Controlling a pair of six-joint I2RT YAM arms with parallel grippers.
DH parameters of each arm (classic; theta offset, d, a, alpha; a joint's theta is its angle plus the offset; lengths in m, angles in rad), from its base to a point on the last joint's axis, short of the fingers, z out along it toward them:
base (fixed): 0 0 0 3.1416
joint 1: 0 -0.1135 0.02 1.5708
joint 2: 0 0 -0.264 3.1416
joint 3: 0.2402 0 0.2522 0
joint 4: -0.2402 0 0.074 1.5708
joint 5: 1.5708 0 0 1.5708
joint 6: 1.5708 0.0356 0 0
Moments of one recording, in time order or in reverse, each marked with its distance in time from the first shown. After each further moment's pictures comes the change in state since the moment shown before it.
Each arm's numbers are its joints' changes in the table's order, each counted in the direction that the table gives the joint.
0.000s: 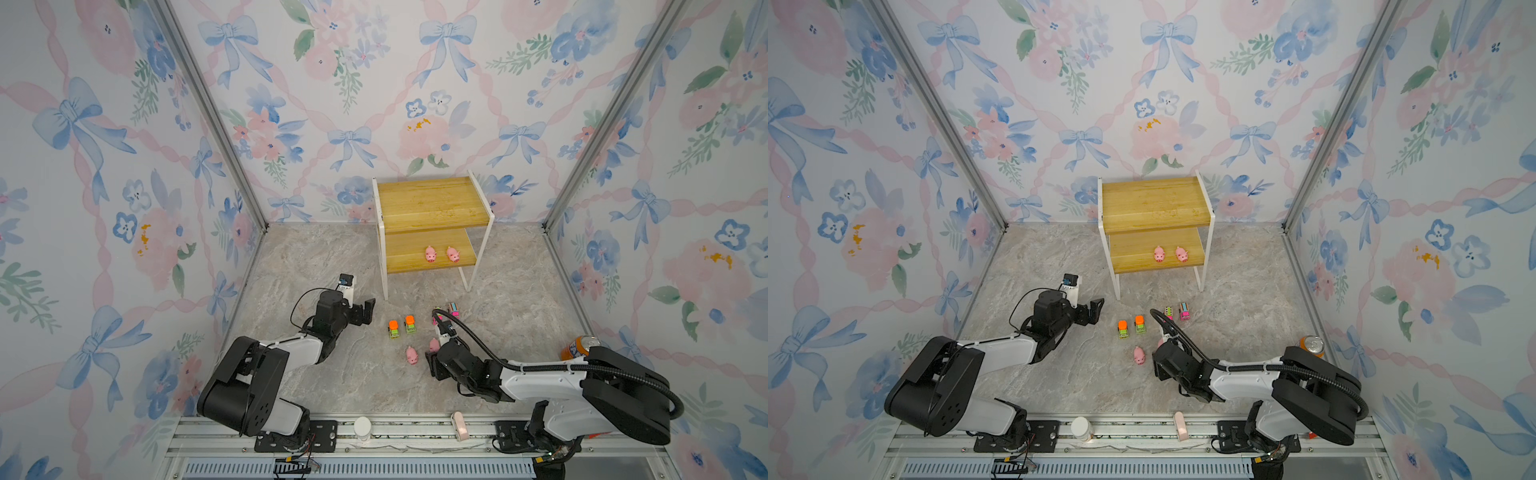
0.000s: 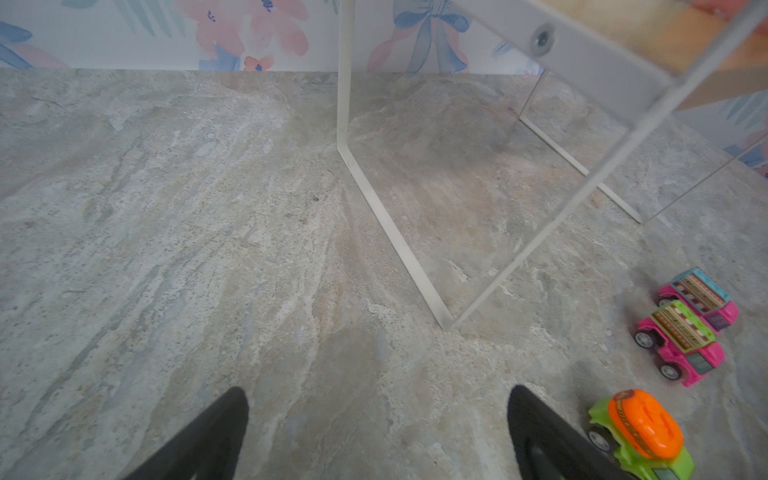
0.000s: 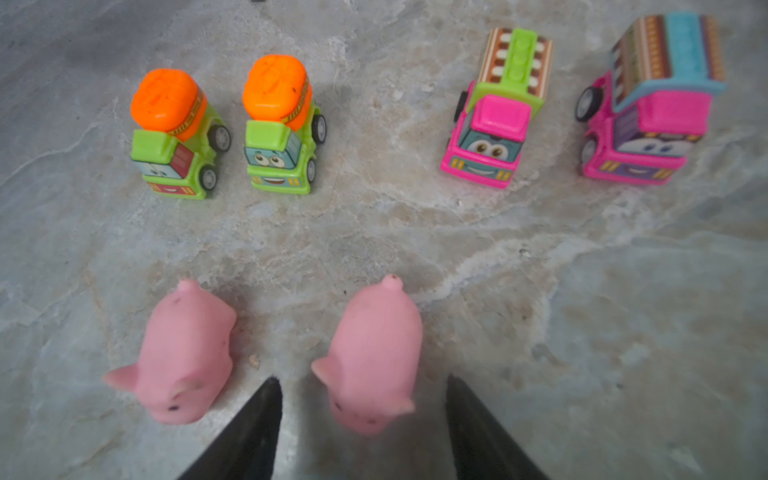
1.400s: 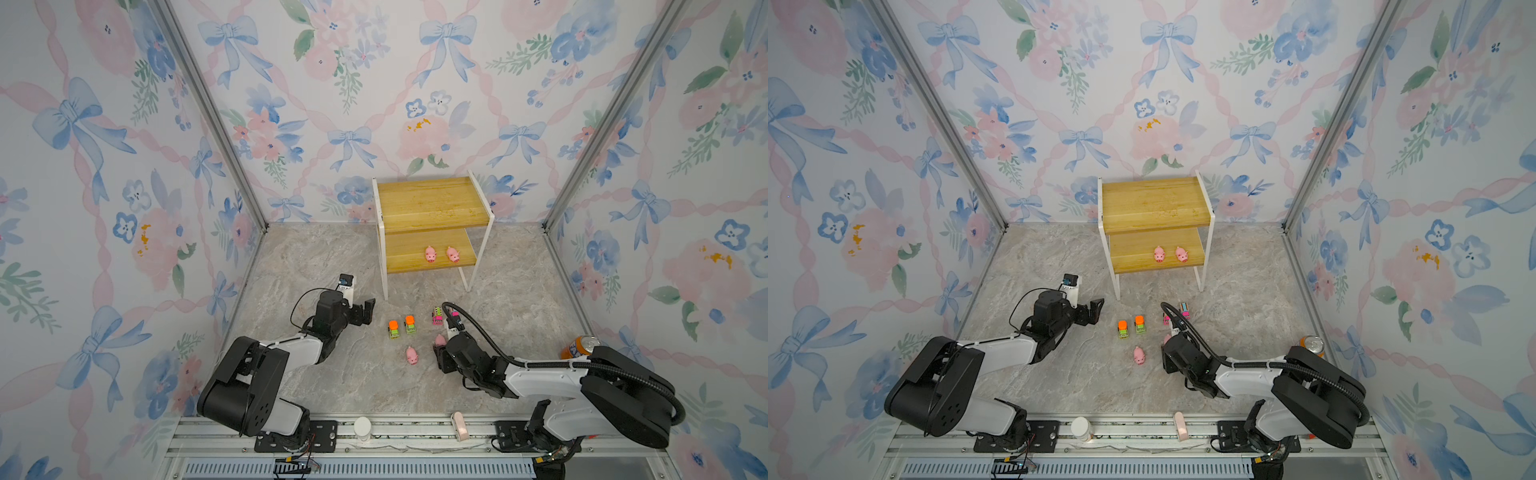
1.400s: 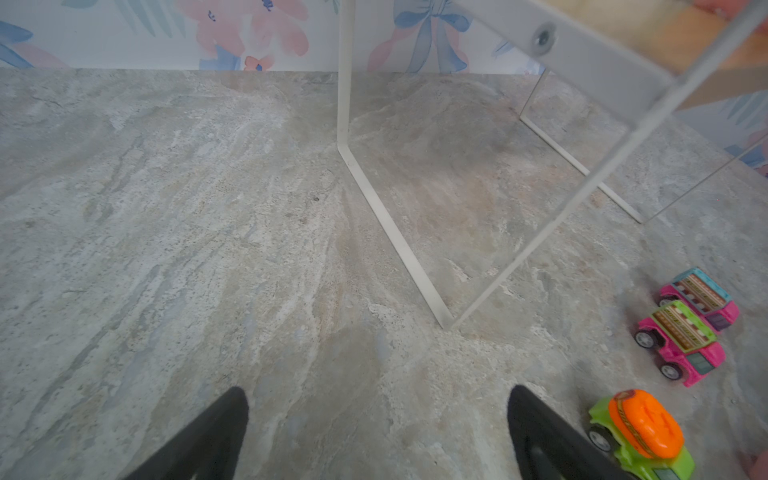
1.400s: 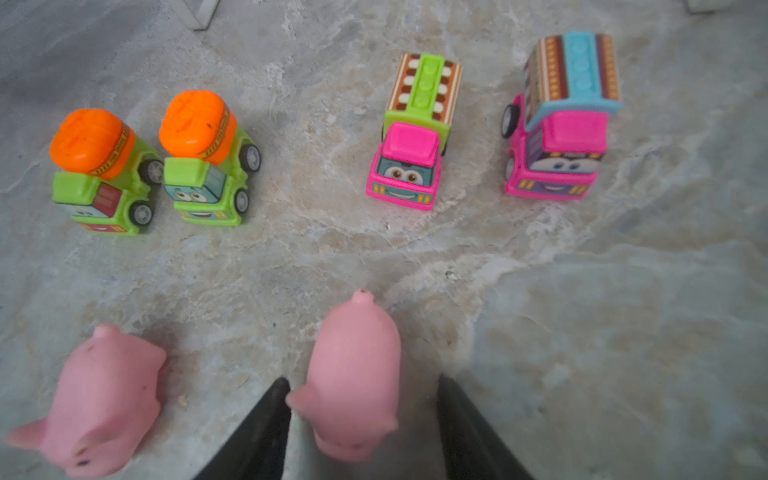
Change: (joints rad) left arm 0.000 0.000 0.000 0.000 0.000 0.000; right arm 0.120 0.002 -0.041 0.079 -0.040 -0.041
